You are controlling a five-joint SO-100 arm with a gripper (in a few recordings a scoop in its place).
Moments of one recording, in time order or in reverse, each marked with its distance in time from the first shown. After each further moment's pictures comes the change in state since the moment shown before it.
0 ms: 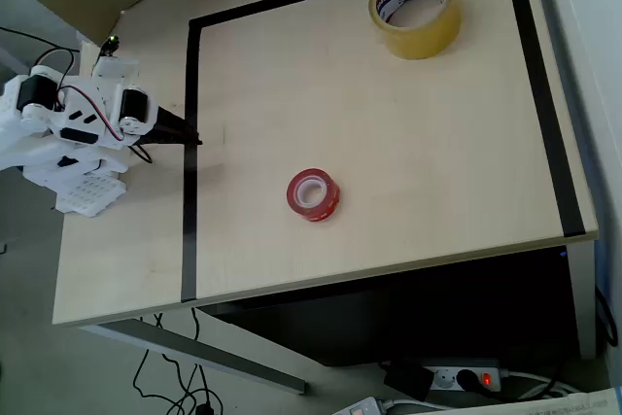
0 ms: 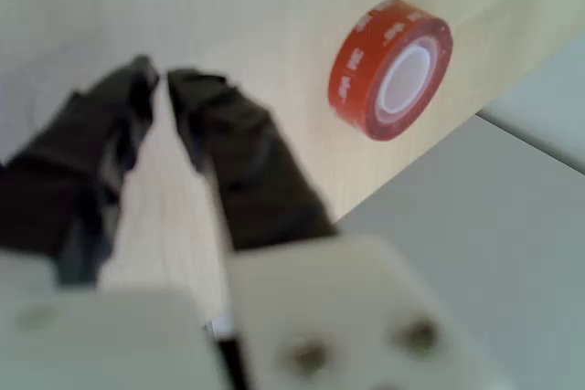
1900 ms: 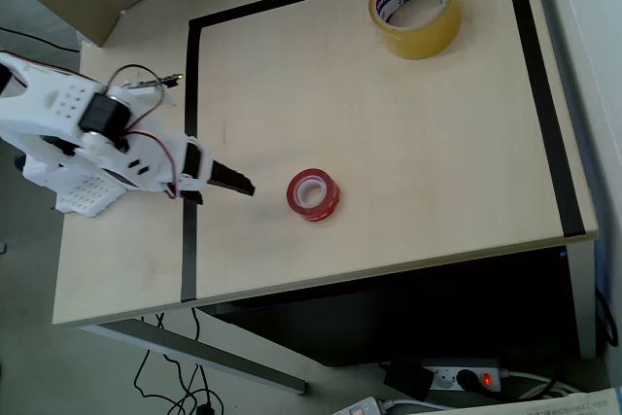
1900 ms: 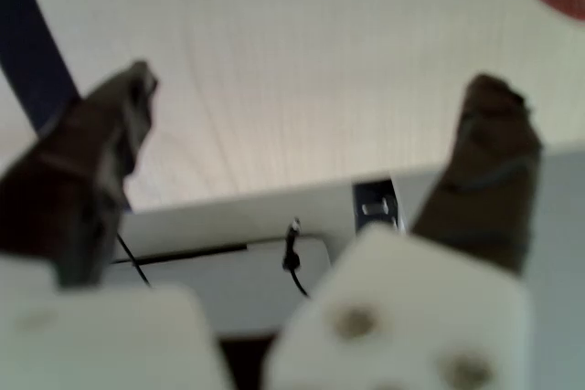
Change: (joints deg) arm 25.5 -95.7 -68.3 11.3 -22.0
